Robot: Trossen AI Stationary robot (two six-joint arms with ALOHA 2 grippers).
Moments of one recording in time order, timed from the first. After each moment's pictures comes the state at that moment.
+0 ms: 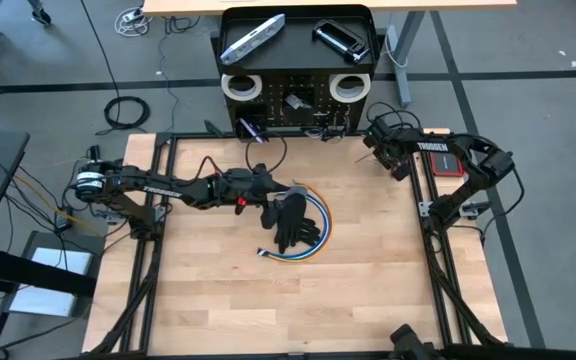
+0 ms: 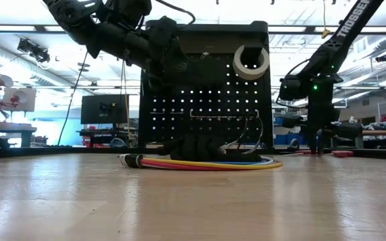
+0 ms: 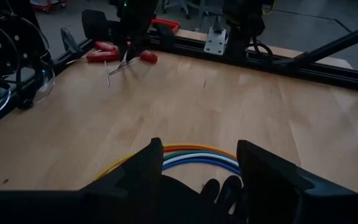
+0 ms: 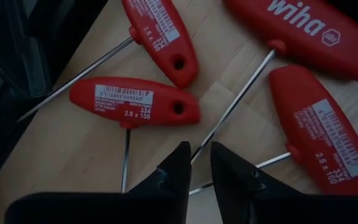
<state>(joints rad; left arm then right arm) 0.13 1.50 0.75 0.42 -0.03 -0.14 -0.94 1.55 0.72 -0.47 0.27 1.55</state>
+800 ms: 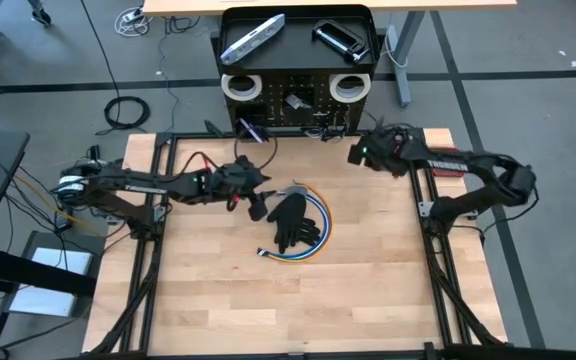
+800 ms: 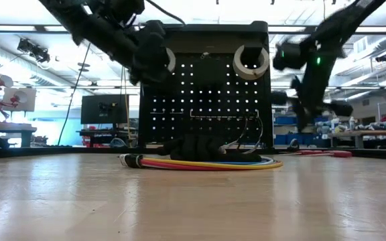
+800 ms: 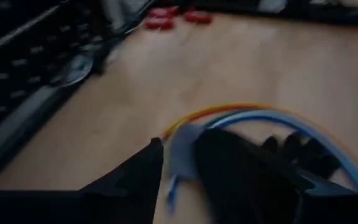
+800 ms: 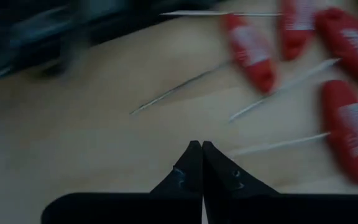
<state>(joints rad) 0.15 1.36 0.75 0.11 -0.19 -0.06 -0.65 1.34 0.72 -0.53 0.37 1.13</state>
